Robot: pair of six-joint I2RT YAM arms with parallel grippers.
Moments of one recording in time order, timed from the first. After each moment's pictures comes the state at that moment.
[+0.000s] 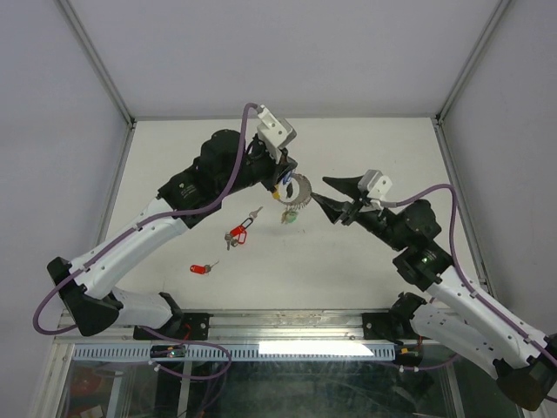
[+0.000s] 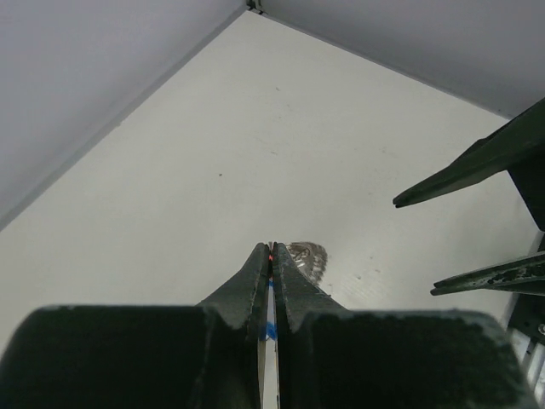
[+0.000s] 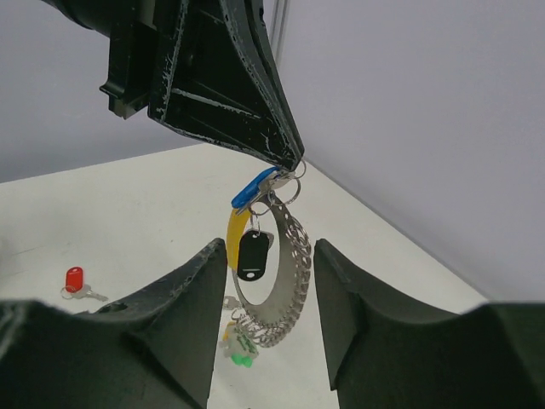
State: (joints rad) left arm -0.84 1.31 1.42 -0.31 0.08 0.07; right arm 0.73 0.71 0.68 0.25 -0.22 -0.12
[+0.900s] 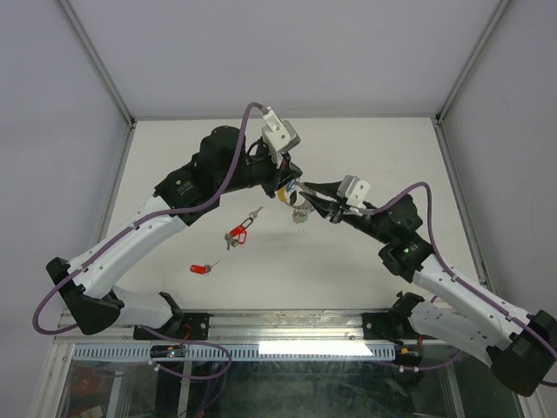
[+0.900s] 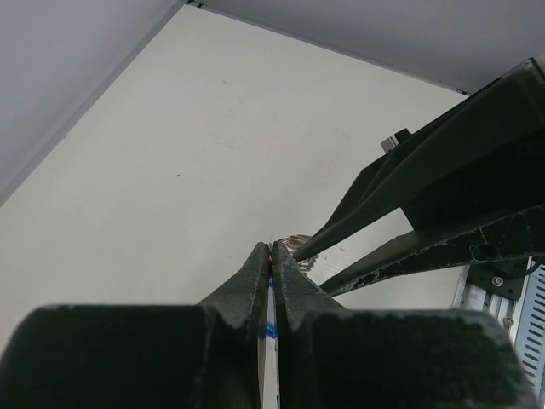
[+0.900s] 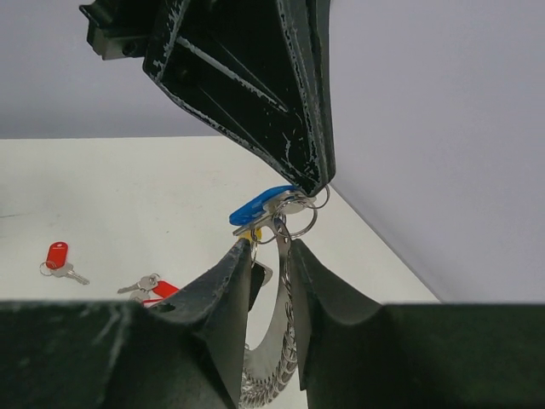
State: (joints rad) left arm -0.84 1.32 1.48 -0.41 0.23 0.09; right arm 0.73 0.85 0.64 0.42 -0.35 -0.25
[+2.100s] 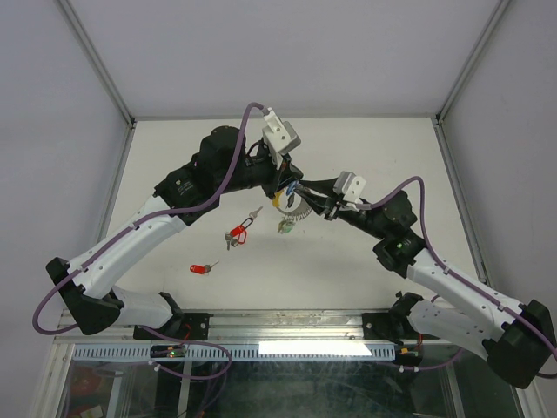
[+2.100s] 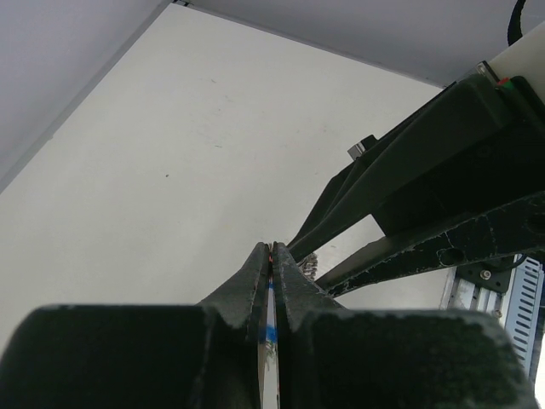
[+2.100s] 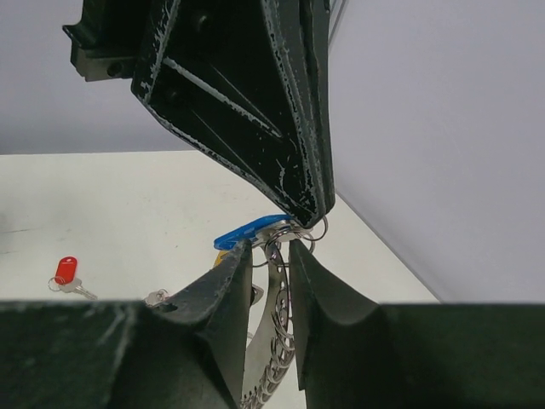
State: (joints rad) left arm -0.84 1.32 1.49 -0.42 0.27 0.08; right arm 0.73 0.92 0.65 0.51 -0.38 -0.21
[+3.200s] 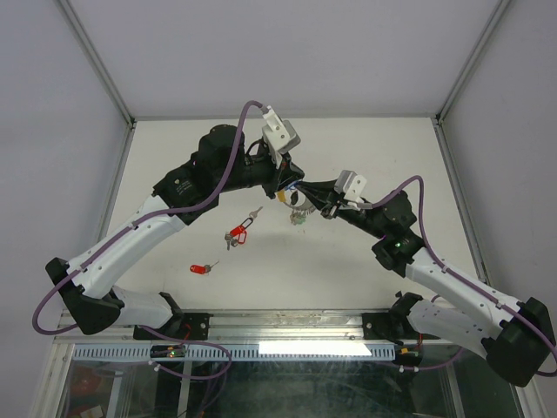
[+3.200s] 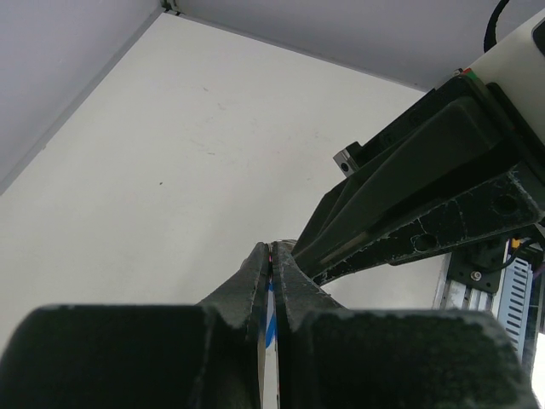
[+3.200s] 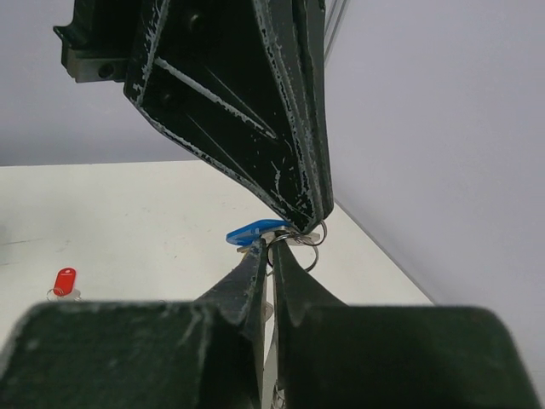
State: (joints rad) left arm -0.84 1.32 1.50 -0.42 0.30 0.08; right arm 0.73 0.94 0.65 0.56 -0.38 -0.20
